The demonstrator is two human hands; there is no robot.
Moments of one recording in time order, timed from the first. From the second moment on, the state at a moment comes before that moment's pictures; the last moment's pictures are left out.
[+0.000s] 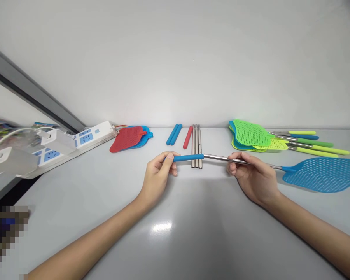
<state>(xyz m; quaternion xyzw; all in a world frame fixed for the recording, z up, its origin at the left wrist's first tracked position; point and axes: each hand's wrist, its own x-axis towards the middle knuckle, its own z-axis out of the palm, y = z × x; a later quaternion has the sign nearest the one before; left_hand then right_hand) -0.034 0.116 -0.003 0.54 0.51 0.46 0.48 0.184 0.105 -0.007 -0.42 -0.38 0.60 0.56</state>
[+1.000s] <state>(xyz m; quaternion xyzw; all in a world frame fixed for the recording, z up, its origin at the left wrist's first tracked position) -0.028 0.102 0.001 0.78 0.45 0.25 0.36 0.181 0.104 -0.012 -0.43 -0.41 0.61 0.52</state>
